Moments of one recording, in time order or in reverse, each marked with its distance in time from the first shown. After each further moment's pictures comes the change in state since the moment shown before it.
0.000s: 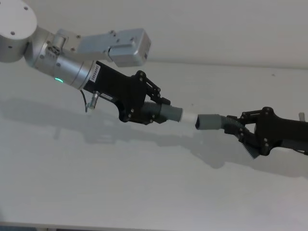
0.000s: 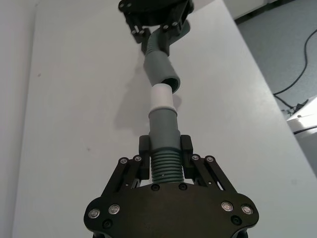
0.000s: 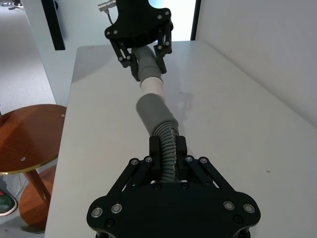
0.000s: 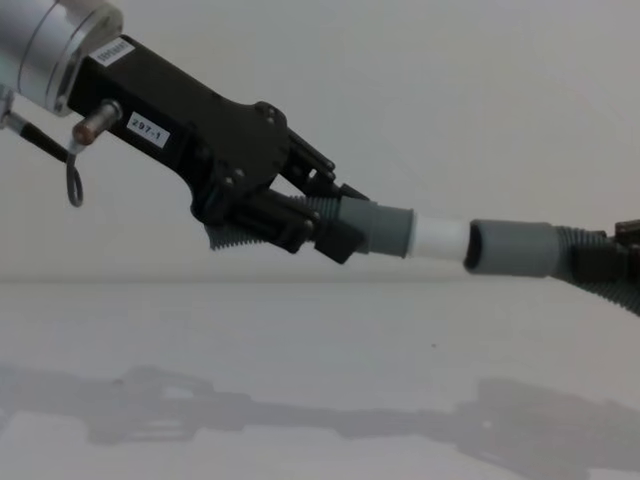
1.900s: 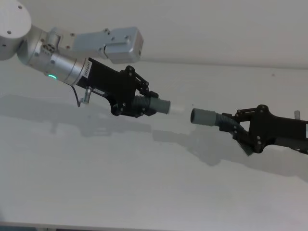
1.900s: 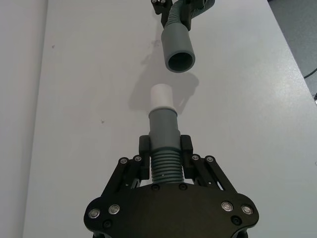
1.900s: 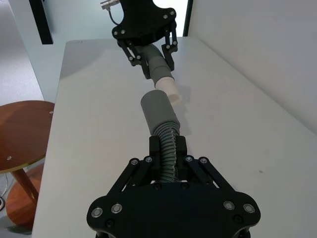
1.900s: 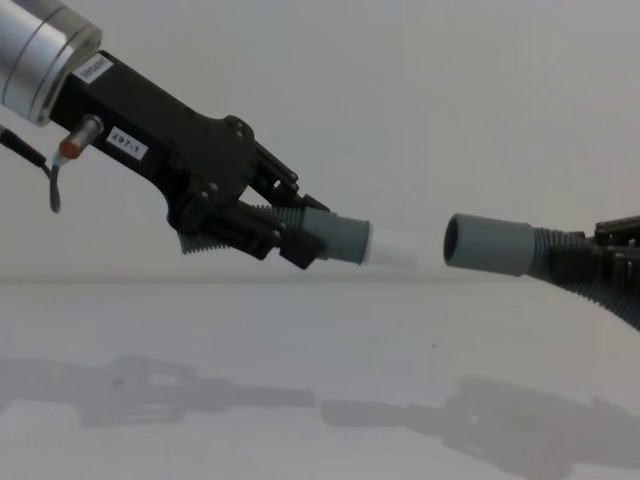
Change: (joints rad) left arm -0.024 0.023 0.027 0.035 0.028 0.009 0.050; right arm 0.014 0.008 -0.036 -0.025 -0.021 -0.002 -0.075
